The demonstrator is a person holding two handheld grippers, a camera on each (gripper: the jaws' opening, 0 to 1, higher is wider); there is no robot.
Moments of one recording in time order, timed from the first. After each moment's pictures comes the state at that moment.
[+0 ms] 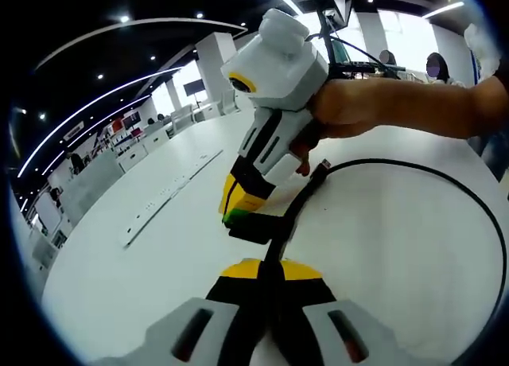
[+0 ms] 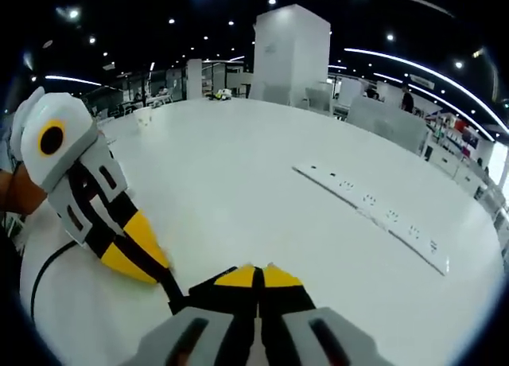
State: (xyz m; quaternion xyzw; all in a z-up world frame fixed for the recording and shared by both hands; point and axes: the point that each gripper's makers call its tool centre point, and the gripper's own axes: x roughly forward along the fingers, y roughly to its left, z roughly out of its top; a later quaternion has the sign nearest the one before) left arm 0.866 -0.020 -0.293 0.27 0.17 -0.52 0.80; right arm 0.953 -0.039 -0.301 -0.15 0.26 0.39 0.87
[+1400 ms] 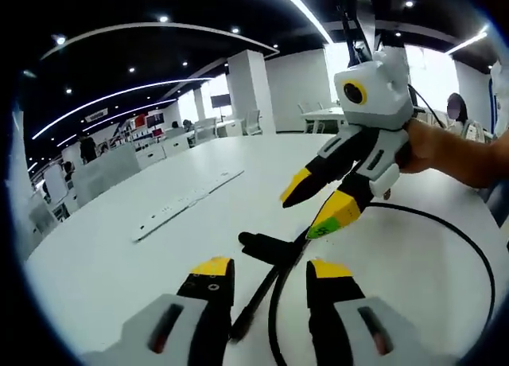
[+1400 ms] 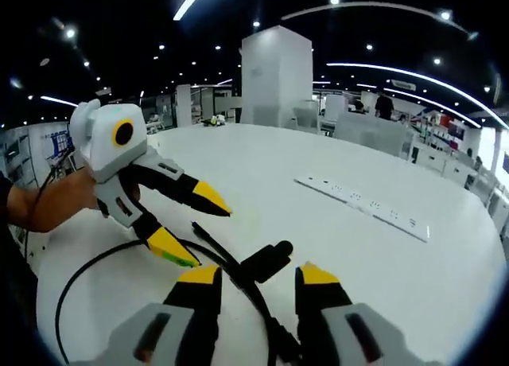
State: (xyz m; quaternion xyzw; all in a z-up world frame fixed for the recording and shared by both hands) left arm 0.903 -0.006 -0.268 0.15 0.15 -0.48 0.85; right arm 0.894 -0.064 -0.272 -0.10 0.23 0.38 0.89
